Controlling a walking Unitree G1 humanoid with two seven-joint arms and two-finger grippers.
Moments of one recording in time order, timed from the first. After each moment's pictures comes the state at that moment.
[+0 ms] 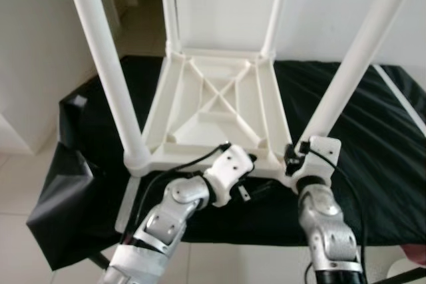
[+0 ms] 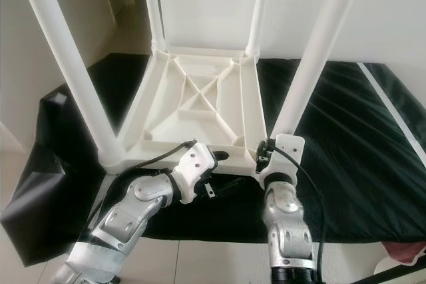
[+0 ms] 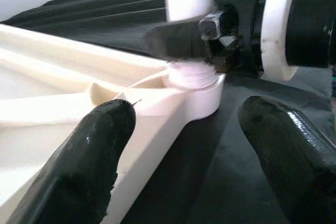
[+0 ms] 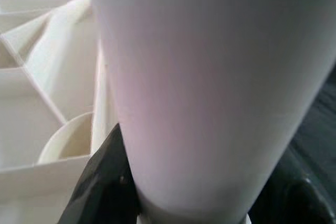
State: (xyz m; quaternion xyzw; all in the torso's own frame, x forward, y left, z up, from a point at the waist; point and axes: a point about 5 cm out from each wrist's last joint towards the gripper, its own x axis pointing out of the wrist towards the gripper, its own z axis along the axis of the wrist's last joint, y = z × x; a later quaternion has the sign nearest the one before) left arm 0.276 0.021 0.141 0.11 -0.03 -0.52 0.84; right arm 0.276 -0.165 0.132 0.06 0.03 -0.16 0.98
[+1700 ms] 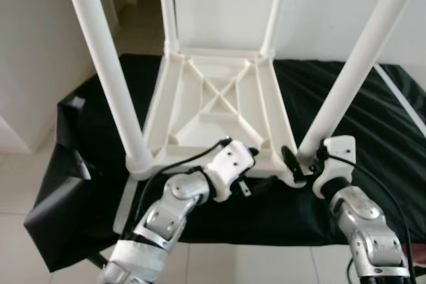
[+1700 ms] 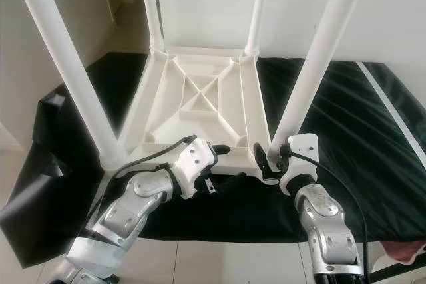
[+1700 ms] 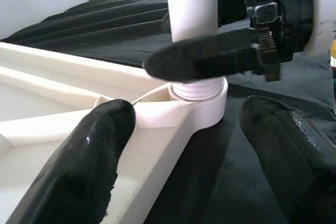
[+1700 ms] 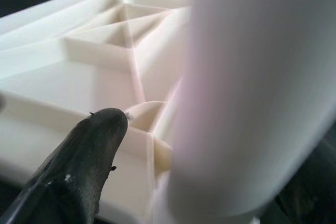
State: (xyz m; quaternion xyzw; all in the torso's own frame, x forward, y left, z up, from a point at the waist) left arm 0.278 0.017 0.147 0.12 -0.05 -0.53 0.84; right arm 0.269 -0.193 0.145 -0.04 0.00 0.13 0.99
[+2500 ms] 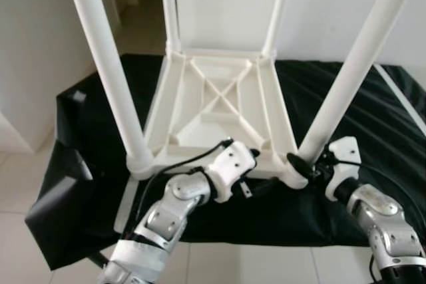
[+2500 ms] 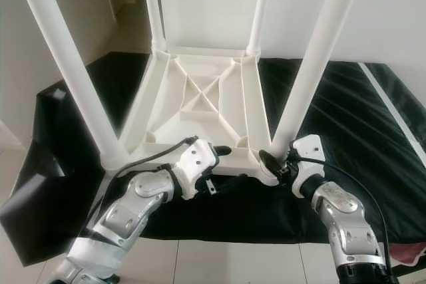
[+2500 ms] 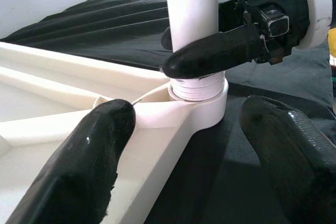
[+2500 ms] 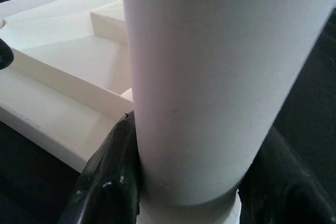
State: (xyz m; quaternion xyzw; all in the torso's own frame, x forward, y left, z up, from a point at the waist) left arm 0.277 0.015 0.146 0.12 -0.05 -0.53 0.84; right arm 0.272 -0.215 0.134 -0.07 0.03 0.23 0.97
